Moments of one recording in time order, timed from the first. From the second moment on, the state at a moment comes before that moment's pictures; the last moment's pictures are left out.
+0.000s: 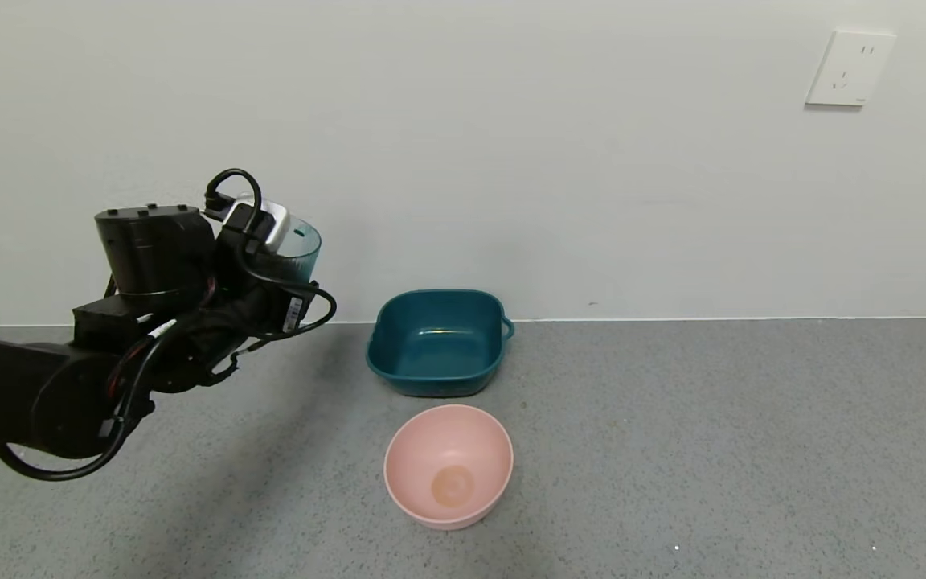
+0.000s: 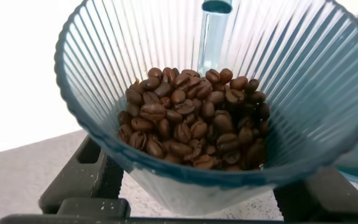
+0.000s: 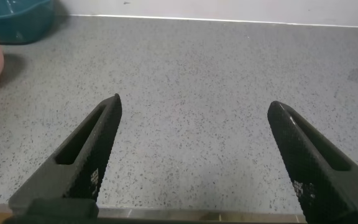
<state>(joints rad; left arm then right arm) -0.21 1.78 -0.91 -0.71 0.33 0.39 0.00 0.00 0.00 0.00 0.00 0.00</state>
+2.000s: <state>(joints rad) -0.37 2.17 -1.29 -0.63 0.60 1.09 0.00 0.00 0.00 0.00 0.00 0.00</state>
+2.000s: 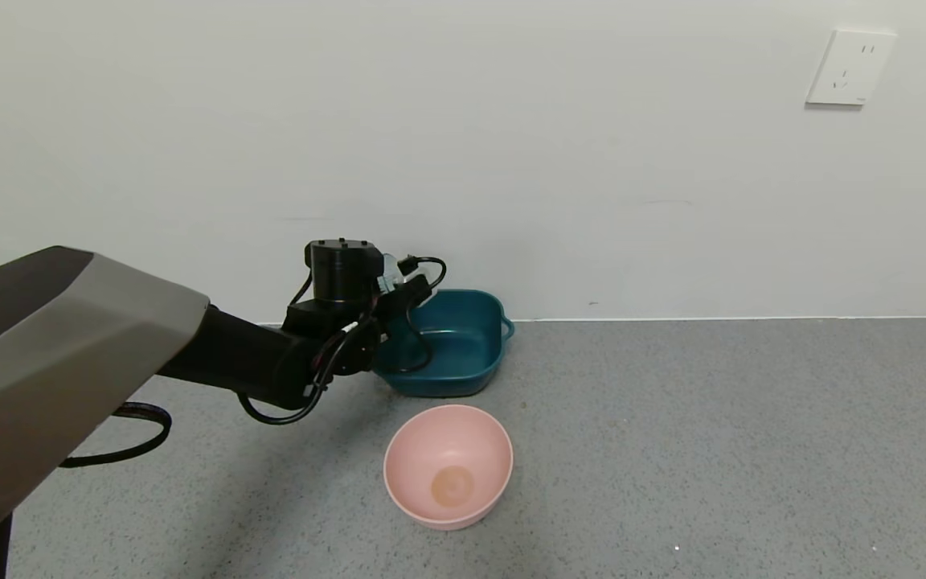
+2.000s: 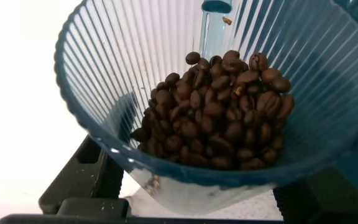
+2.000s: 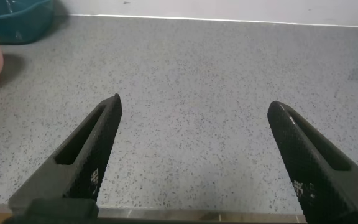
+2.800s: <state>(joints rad) -0.35 2.19 -1.28 -0.67 0.61 1.39 0.00 0.00 0.00 0.00 0.00 0.00</state>
